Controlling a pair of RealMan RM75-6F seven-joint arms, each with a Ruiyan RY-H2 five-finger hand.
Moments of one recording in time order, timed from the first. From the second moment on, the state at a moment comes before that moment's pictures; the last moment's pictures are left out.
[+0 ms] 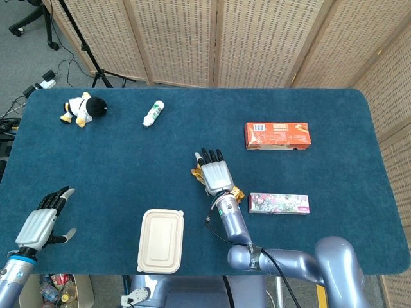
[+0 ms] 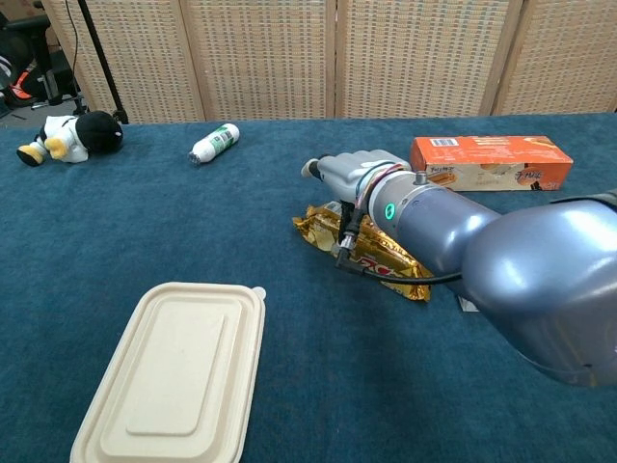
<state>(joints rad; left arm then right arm) -0.20 -1.15 0.02 -1.69 1.39 1.20 -0.07 1.03 -1.94 0.35 -1.31 -0.59 1.09 -0.90</state>
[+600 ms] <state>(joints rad) -0.20 -1.15 0.03 -1.69 1.41 1.19 -0.08 0.96 -1.84 0.31 -1.46 -0.54 1.19 -0.94</state>
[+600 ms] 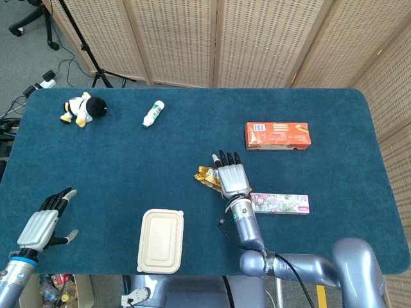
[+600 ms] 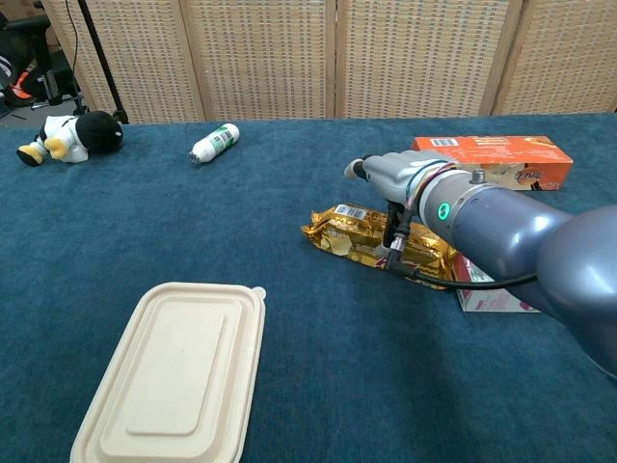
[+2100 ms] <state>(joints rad) -0.20 -1.14 0.04 -1.71 1.43 1.19 -0.12 0.91 -1.78 0.27 -1.43 -0.51 1.18 -0.93</state>
